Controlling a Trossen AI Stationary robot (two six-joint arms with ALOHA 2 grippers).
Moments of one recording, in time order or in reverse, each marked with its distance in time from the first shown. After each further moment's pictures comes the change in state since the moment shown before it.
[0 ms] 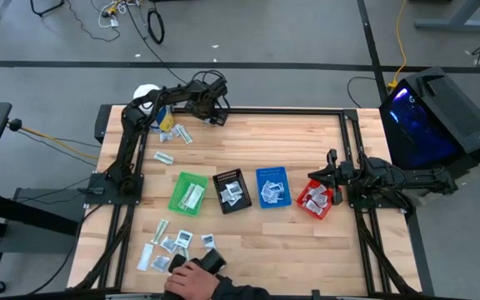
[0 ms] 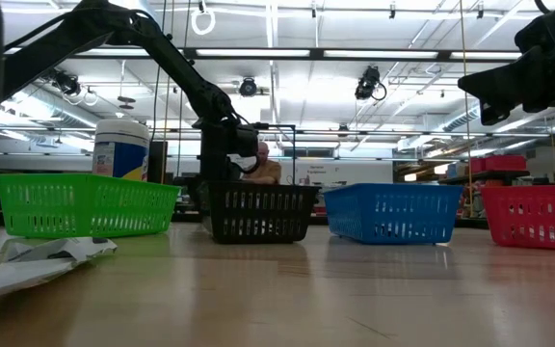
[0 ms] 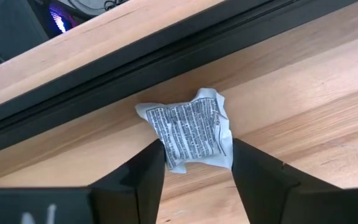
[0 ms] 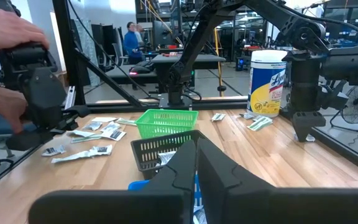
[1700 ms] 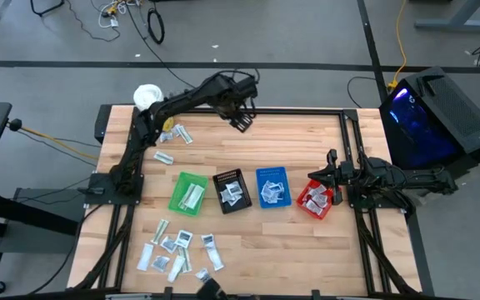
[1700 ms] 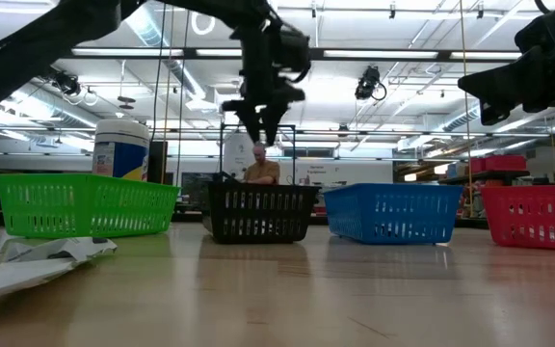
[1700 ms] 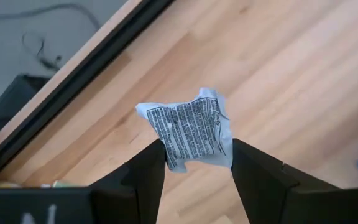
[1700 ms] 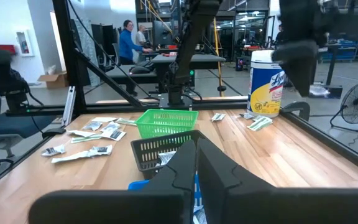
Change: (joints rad) left arm -0.307 0.000 0.602 -0.481 -0.051 0.034; right arm 0.000 0.000 0.000 0.000 0.000 0.000
